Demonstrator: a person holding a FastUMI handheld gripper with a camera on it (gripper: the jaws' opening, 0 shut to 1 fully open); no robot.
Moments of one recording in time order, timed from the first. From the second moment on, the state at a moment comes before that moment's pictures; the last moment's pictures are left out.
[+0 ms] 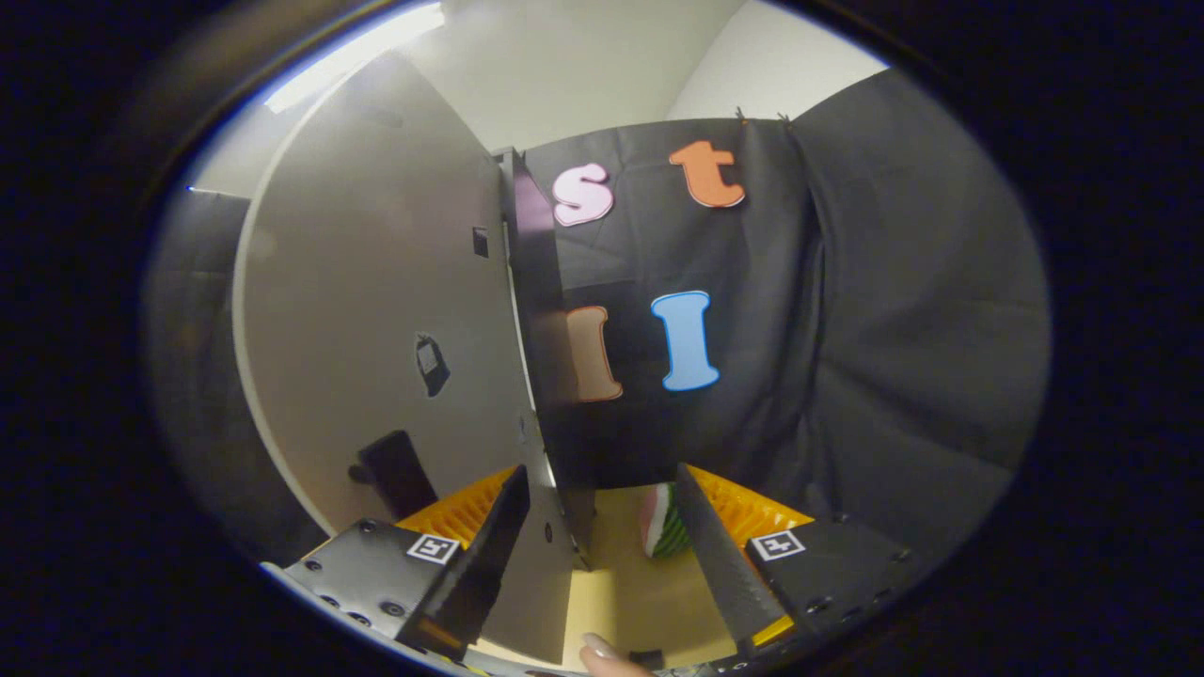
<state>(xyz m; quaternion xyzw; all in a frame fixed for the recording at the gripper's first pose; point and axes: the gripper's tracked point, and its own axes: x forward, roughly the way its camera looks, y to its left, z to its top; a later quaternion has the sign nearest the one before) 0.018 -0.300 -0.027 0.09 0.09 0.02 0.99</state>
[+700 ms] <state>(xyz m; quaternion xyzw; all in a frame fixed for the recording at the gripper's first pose) 0.028 -0.250 -0.020 0.08 0.08 0.07 0.99</state>
